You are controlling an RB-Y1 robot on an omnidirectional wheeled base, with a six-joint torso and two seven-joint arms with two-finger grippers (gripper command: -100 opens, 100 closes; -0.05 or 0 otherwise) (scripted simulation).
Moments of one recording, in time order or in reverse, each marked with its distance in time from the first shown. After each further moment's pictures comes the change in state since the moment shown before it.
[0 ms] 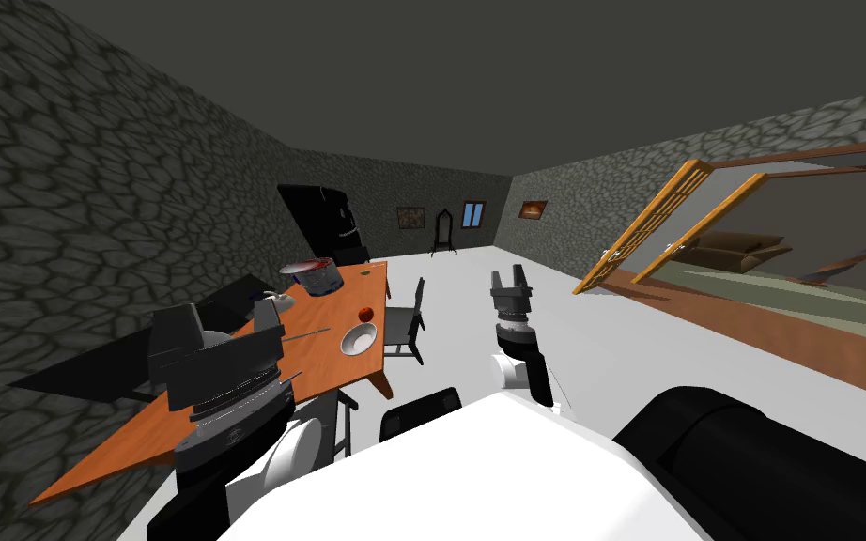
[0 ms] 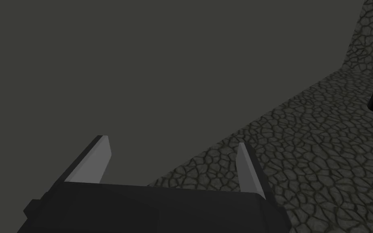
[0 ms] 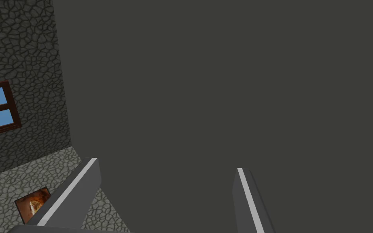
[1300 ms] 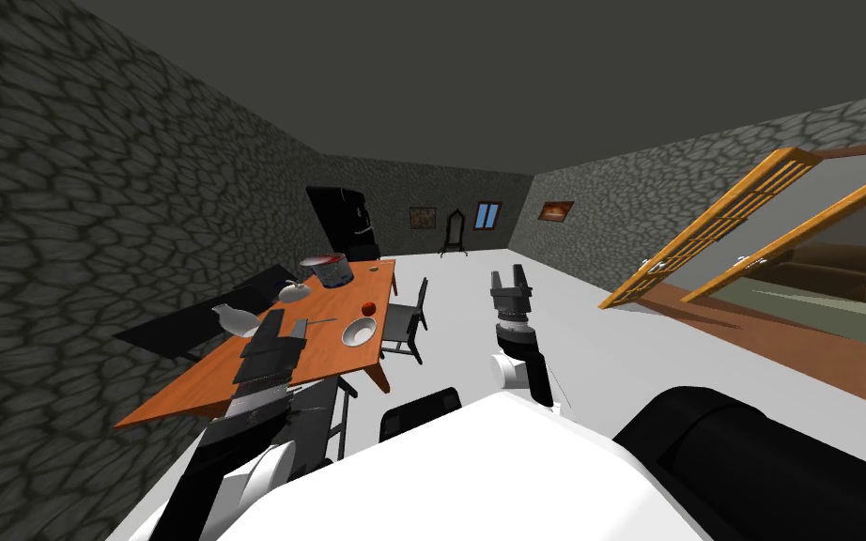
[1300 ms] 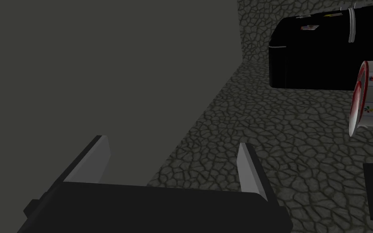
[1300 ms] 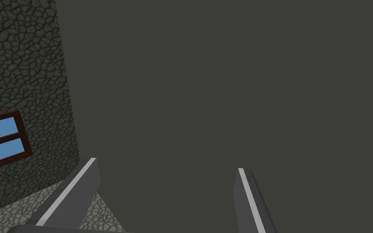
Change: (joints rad) left arm 0.017 0.216 0.075 0.119 -0.015 0.268 0.067; right arm 0.000 0.000 0.000 0.000 0.000 0.000 0.000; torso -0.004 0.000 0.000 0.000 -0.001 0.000
